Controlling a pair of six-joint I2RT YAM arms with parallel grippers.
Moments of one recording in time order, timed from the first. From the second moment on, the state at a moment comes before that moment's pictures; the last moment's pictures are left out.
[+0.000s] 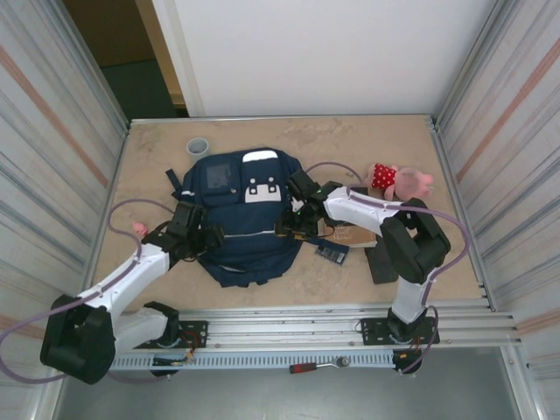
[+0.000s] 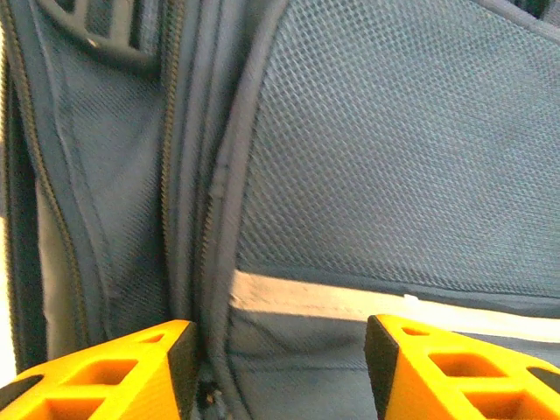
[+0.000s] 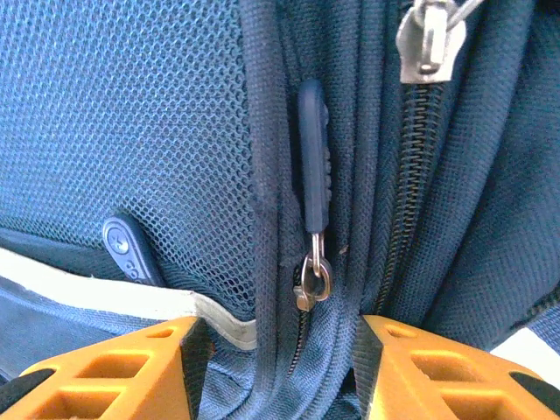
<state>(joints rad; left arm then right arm) -0.37 1.07 0.57 -0.51 0.01 -0.70 0.72 1.82 1.22 -0.60 -0.31 0.75</state>
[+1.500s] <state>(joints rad) -0.78 2.09 1.40 -0.15 0.46 -0.77 -0.08 1.66 1.05 -1.02 -0.34 0.22</state>
